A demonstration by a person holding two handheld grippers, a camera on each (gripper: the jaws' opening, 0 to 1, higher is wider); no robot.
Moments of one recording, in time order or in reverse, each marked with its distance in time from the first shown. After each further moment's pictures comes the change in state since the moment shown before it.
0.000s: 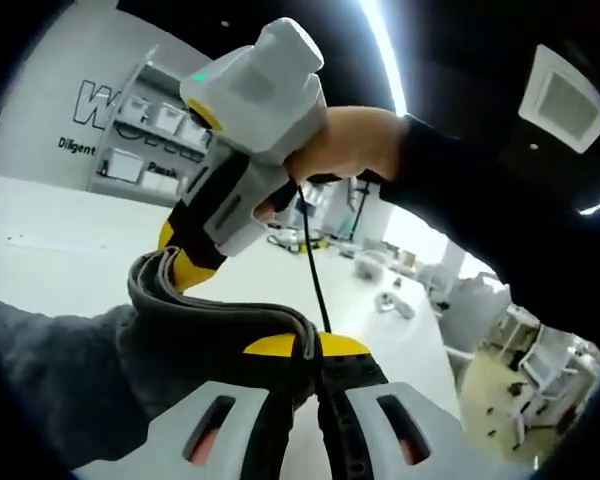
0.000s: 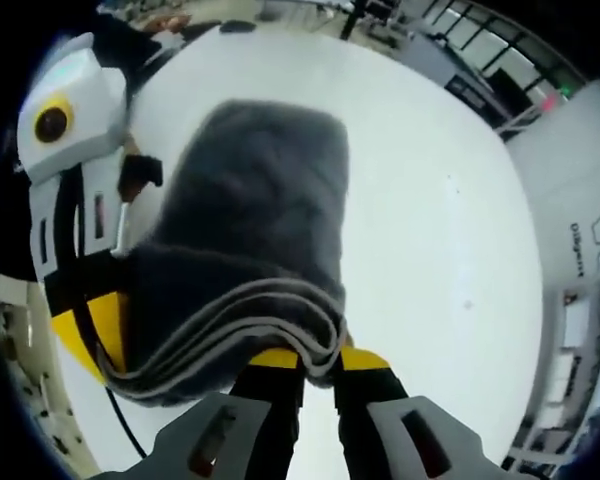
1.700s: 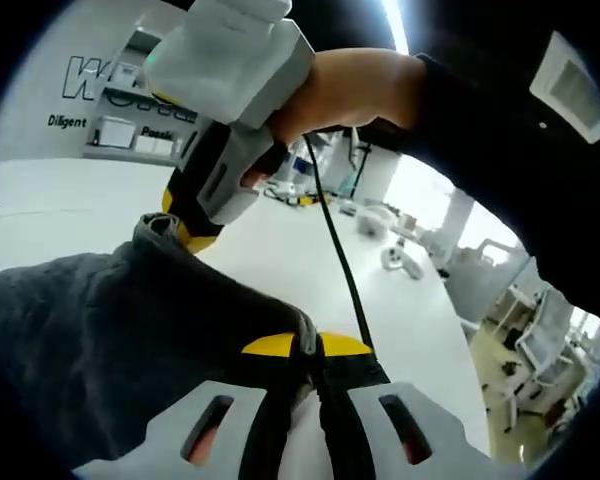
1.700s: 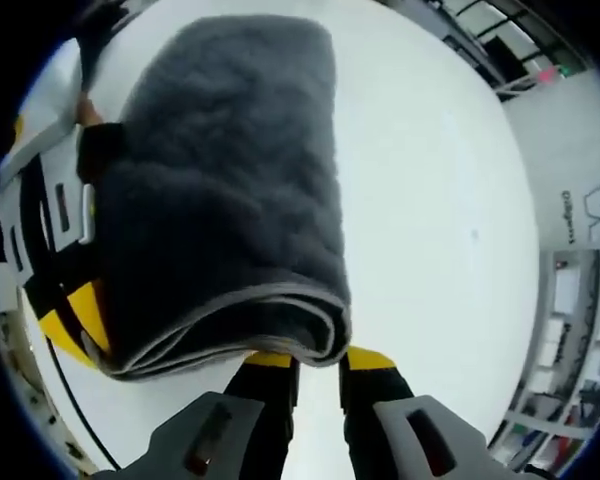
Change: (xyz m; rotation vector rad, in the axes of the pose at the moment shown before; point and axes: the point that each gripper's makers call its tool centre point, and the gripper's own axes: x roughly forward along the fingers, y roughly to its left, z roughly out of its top) left arm 0.044 0.000 -0.059 -0.007 0.180 -0.002; right arm 0.024 -0.005 -0.078 0.059 0.199 -0.072
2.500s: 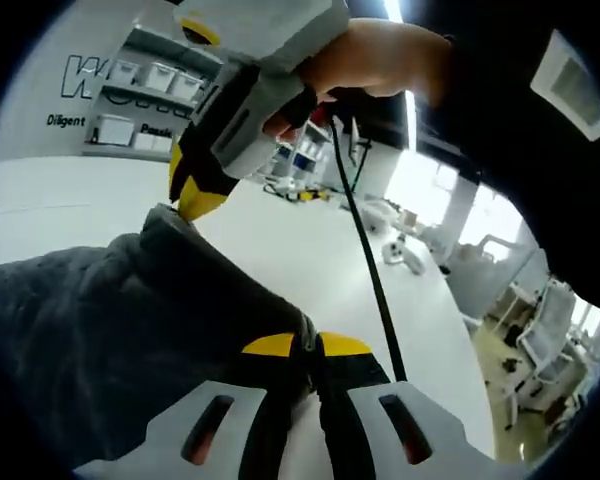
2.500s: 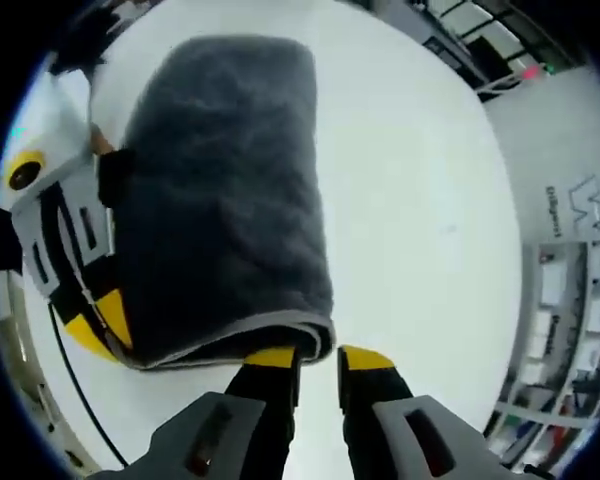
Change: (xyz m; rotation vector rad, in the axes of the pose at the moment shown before) left arm 0.006 -0.001 -0.007 0.006 0.016 0.003; right arm -0.014 -0.004 -0.005 -0.003 0.027 -0.057
